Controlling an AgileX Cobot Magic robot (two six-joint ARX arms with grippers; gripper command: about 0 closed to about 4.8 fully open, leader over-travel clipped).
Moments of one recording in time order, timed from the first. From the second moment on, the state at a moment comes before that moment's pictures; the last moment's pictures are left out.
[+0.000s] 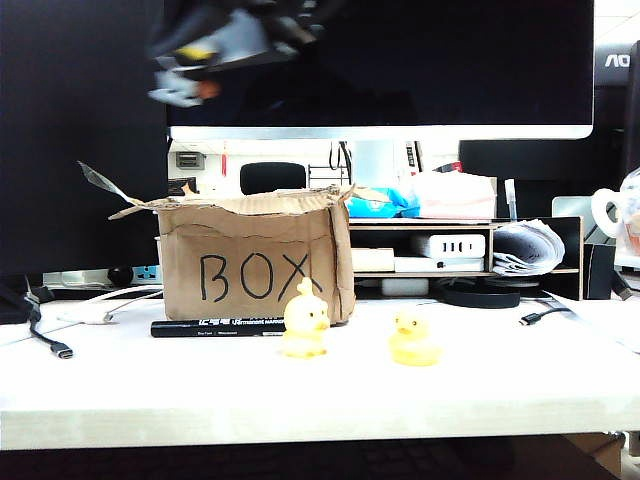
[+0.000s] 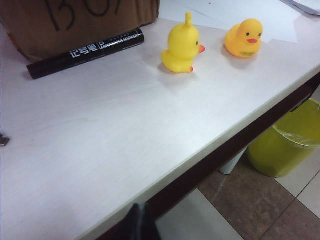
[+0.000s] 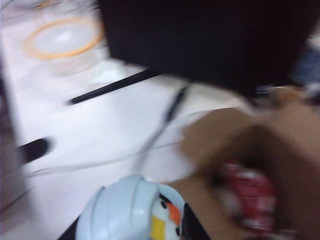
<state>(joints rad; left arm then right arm) -0.67 0.36 0.01 -0.03 -0.02 -0.06 0.78 1.65 1.41 -0.15 -0.26 -0.12</state>
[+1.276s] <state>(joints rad) -0.30 0.05 0.01 -0.04 -0.03 -0.06 0.59 1.95 1.75 -0.32 -0.20 -0.13</state>
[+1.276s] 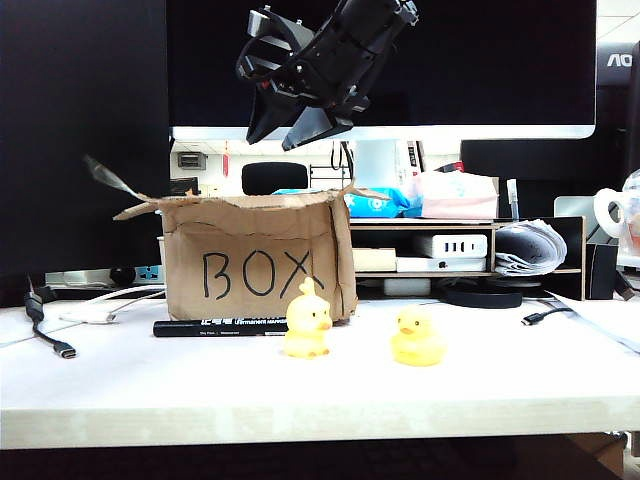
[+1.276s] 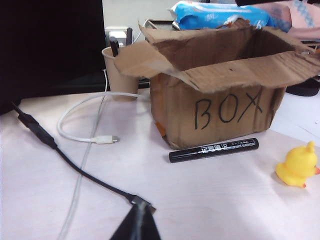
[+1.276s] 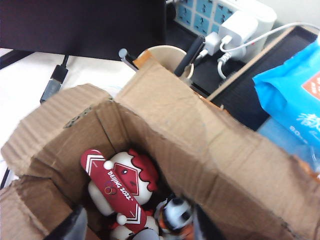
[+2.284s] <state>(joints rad) -0.06 0.00 0.01 -0.04 -0.03 -0.06 0.59 1.08 1.30 -0.46 -0.09 -0.05</state>
